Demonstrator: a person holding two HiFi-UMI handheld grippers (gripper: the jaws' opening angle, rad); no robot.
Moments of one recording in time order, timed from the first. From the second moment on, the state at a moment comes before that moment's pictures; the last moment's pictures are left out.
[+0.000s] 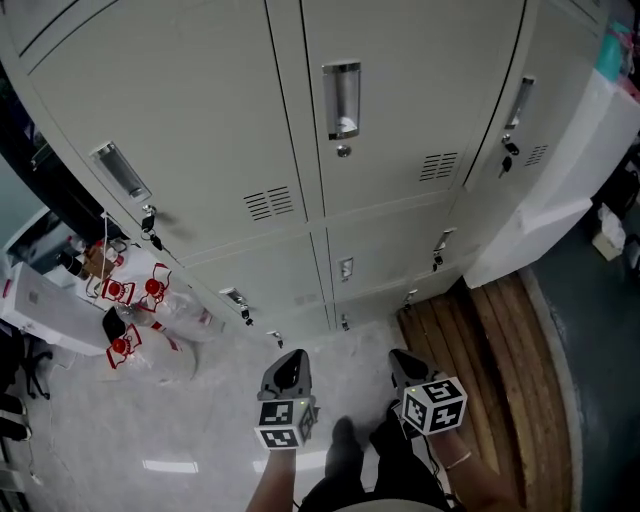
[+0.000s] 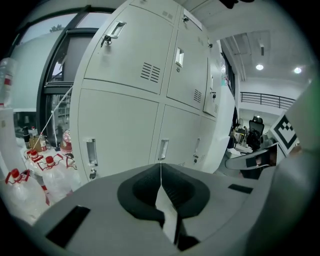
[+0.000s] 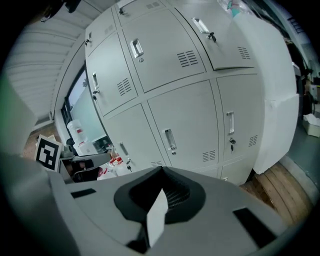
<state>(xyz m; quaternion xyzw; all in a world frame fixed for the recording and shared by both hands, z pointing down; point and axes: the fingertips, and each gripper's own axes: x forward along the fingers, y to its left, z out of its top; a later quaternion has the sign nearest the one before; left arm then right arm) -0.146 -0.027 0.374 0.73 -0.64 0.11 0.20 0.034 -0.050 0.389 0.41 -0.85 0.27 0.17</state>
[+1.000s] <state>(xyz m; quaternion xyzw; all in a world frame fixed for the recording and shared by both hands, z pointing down) -0.135 -0.012 0.330 0.75 -0.64 0.11 0.17 0.052 -0.042 0.339 0.44 -0.85 0.23 0.16</state>
